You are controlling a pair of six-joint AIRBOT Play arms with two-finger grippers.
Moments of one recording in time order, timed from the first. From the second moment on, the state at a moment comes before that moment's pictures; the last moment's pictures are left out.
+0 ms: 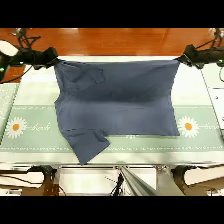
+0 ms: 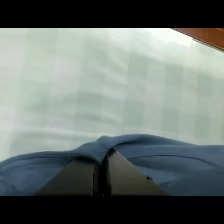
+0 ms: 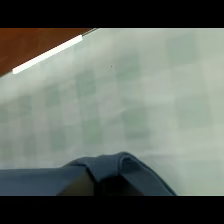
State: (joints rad) left arm 0.06 -1.59 1.48 1.04 -0.83 -1.54; right arm -0.27 -1.72 1.65 -0.86 1.02 1.46
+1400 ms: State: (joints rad) left arm 0.12 -1.57 1.26 1.17 -1.48 -1.45; right arm -0.31 -1.72 1.52 -1.13 1.45 1.47
